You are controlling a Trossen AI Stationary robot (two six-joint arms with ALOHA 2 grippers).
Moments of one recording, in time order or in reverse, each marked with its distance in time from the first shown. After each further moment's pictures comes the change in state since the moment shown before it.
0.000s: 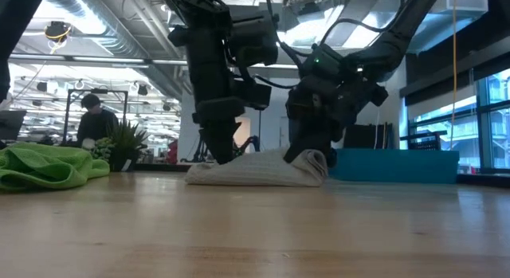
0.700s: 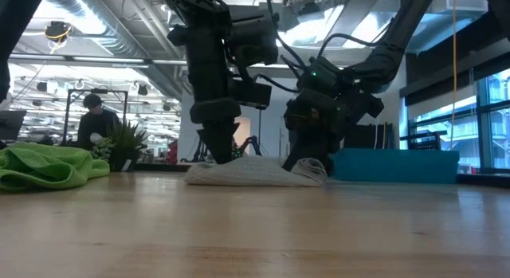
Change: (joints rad) left arm -0.006 0.000 0.000 0.001 -0.004 0.064; right arm -0.023 0.074 0.000 0.066 -0.056 -0.036
